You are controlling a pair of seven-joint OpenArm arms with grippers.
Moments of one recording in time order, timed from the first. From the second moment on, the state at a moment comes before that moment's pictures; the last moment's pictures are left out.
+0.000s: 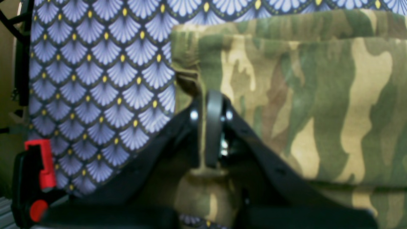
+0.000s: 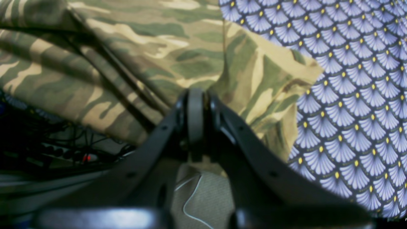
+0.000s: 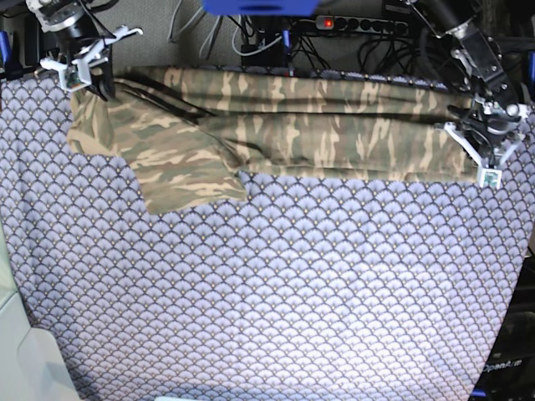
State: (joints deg) left arm 4.9 -4.4 -40.7 91.2 11.6 -37.5 41.3; right arm -42.3 1.2 31.3 107.8 -1.4 40.3 -4.5
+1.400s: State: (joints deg) left arm 4.0 -6.8 -40.8 87.0 11.6 -40.5 41.3; right arm -42.2 4.1 32.4 104.3 -1.5 40.3 -4.7
